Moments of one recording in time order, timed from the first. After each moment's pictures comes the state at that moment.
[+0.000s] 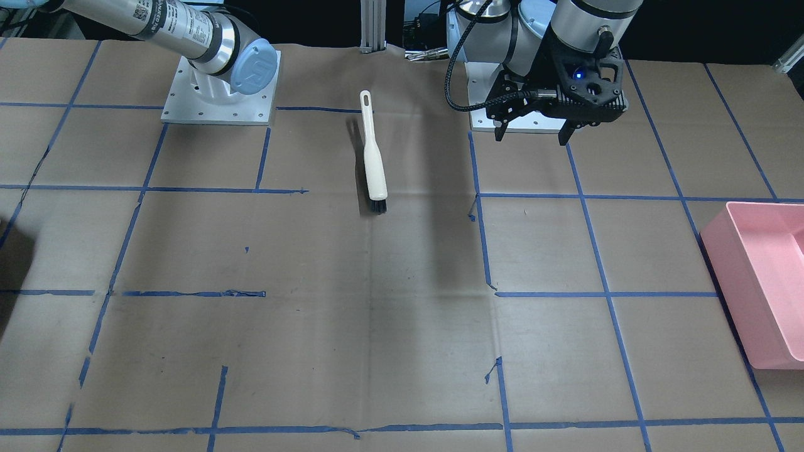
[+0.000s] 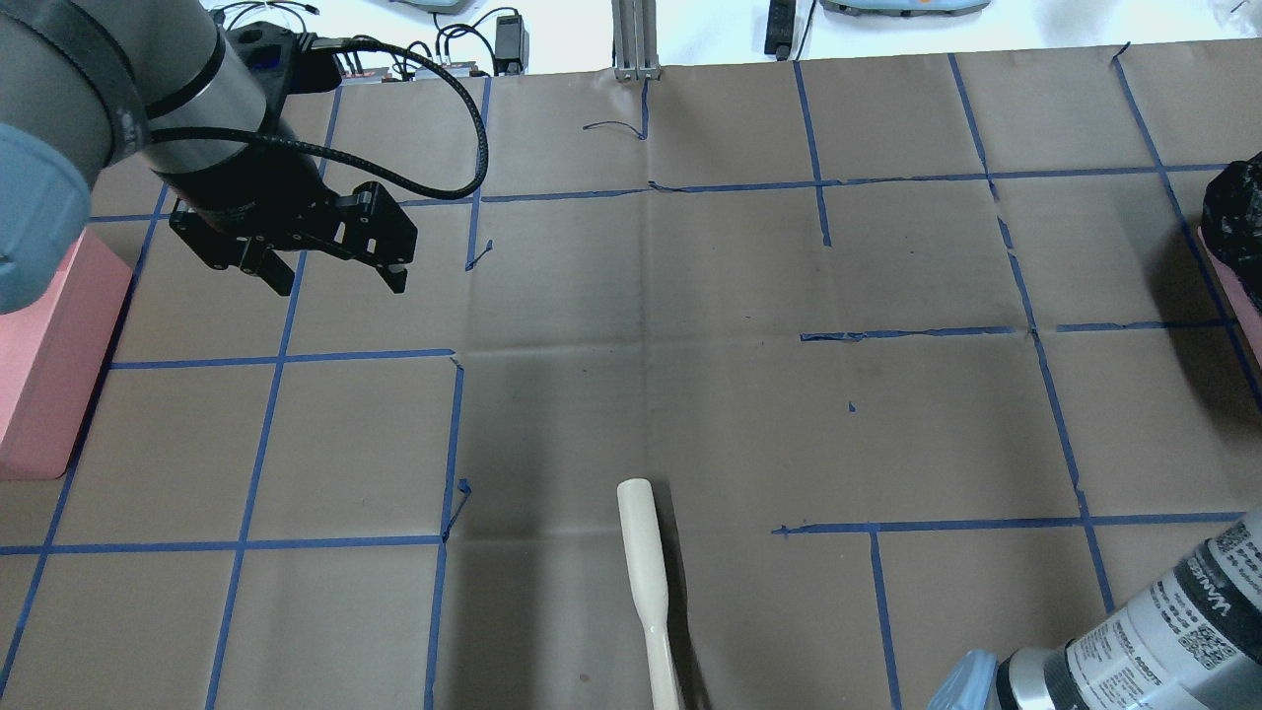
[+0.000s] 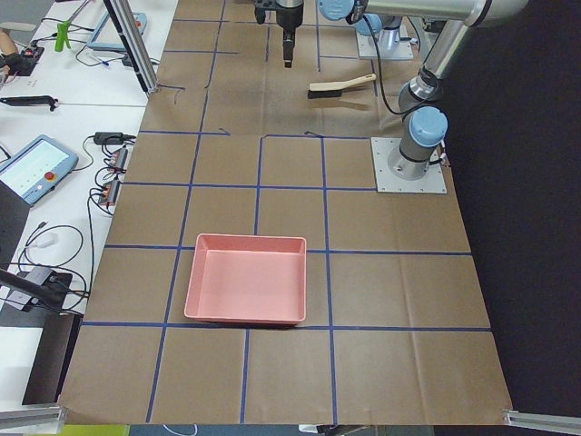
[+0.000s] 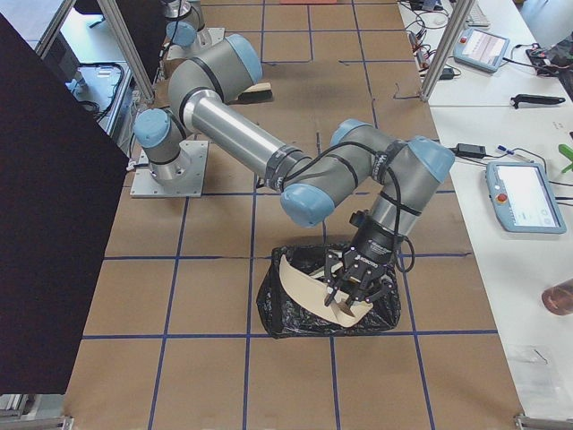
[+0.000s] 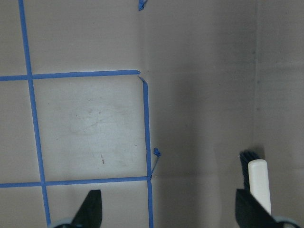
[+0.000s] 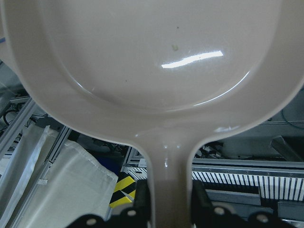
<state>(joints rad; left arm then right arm) -1.59 -1.49 -1.63 -1.61 1.55 0.02 0.79 -0.88 0.75 -1.63 -2.39 -2.13</state>
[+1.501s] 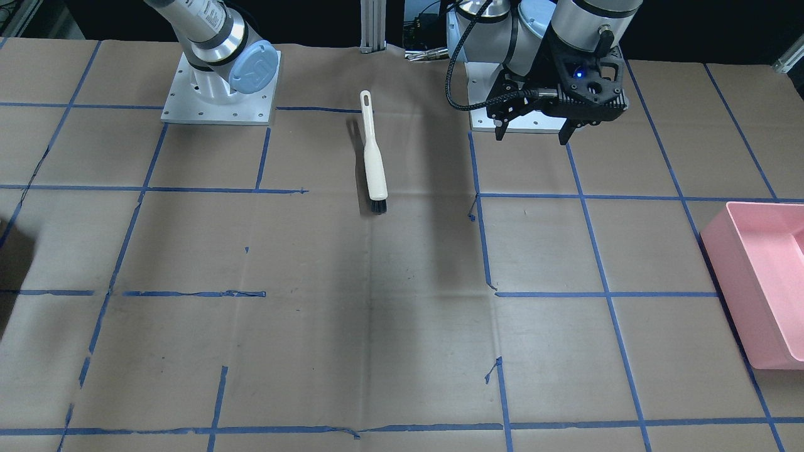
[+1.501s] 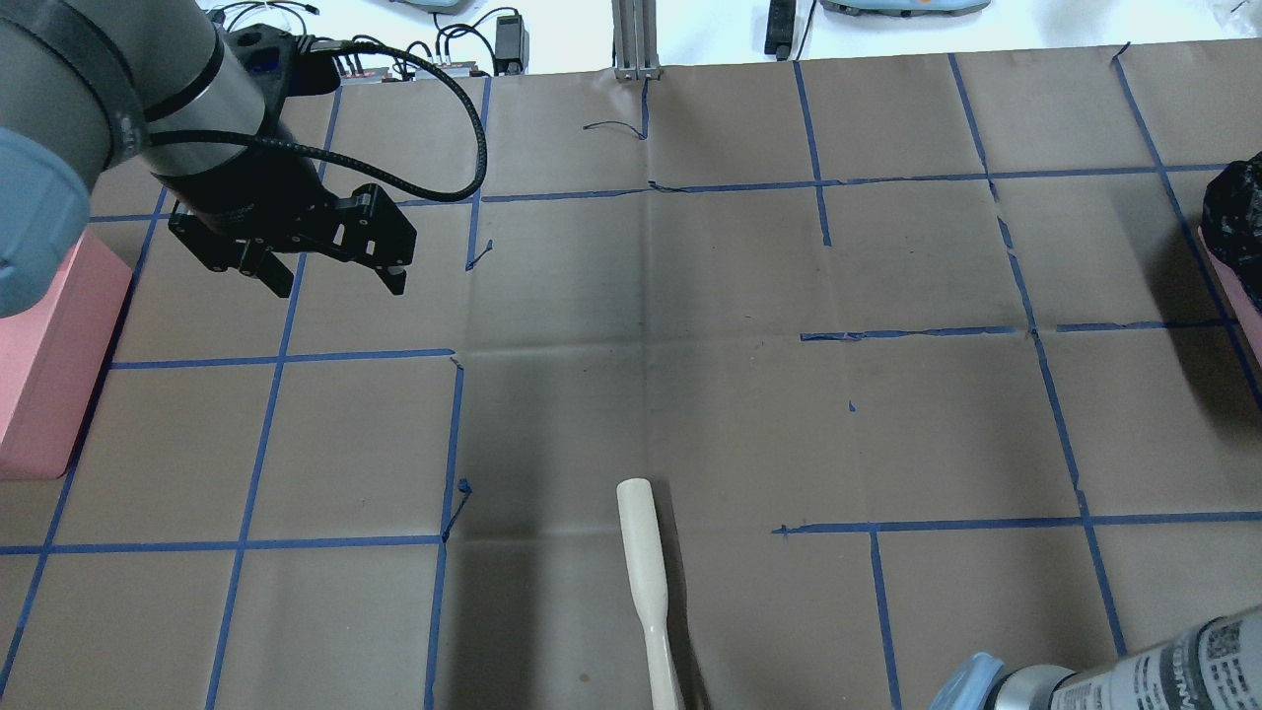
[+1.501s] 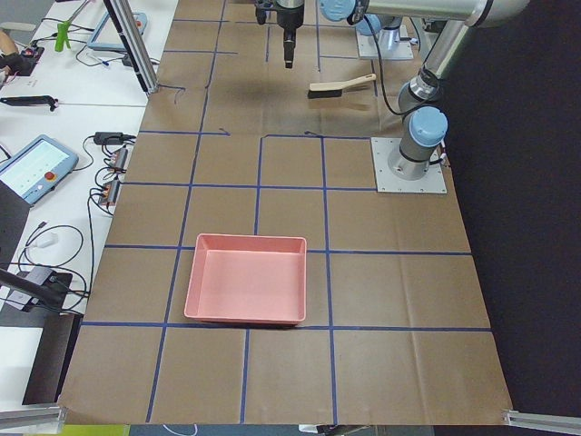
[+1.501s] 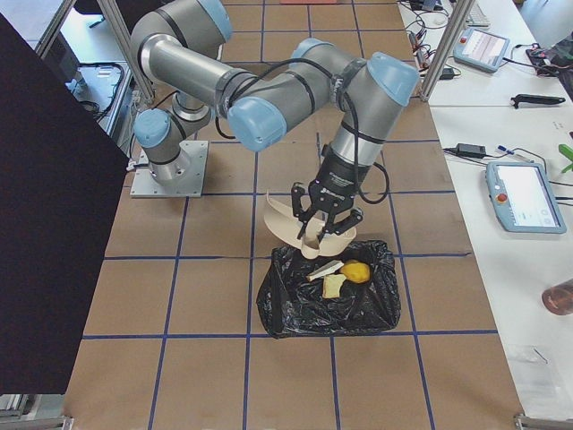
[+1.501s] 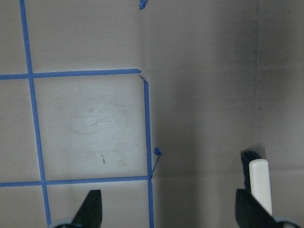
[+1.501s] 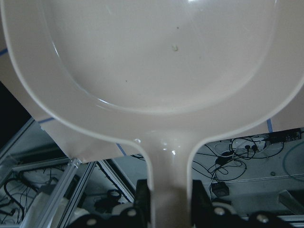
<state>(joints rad) -1.59 -1.48 -1.63 -1.61 1.55 0.02 0.80 -1.29 1.11 -1.46 -2.11 -1.99</state>
